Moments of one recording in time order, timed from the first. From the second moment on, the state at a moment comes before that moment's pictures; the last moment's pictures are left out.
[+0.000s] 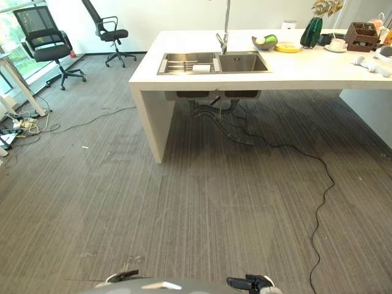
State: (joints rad) left arm -0.01 0.17 -0.13 1.34 -0.23 -0.02 -0.01; right arm 0.01 -0.21 0.21 1.32 0.16 -0.01 -0.02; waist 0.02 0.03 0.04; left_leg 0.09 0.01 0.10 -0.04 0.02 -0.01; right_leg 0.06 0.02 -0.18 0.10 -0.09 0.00
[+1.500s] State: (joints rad) left arm -0.01 0.16 -0.13 1.34 -0.26 -0.02 0.01; right arm -0.02 -0.21 0.21 1.32 0.16 -0.02 -0.03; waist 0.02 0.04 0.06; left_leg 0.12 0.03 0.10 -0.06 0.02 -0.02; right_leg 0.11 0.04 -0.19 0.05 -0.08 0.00
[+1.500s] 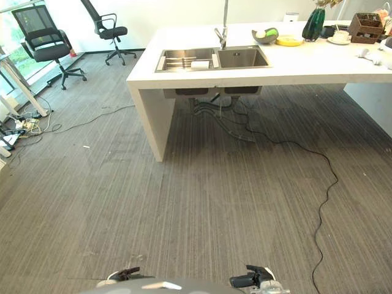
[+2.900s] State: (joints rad) left arm -0.05 0.15 0.05 0.96 -0.65 -0.07 0.19; right arm 0.01 -0.19 0.16 1.32 0.23 -0.02 -0.04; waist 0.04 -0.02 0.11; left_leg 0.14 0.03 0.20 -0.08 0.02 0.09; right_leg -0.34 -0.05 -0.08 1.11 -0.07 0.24
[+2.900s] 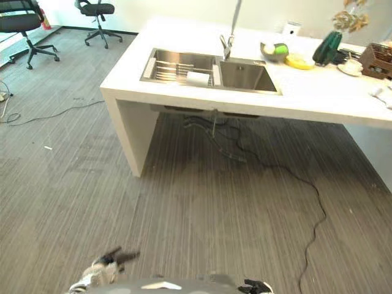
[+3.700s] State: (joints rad) left arm -0.18 0.39 0.12 0.01 0.04 -0.30 0.67; right arm 0.05 -0.27 0.24 1.21 0.24 -0.07 -0.07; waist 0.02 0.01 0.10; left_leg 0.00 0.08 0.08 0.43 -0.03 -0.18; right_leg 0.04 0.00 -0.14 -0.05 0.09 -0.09
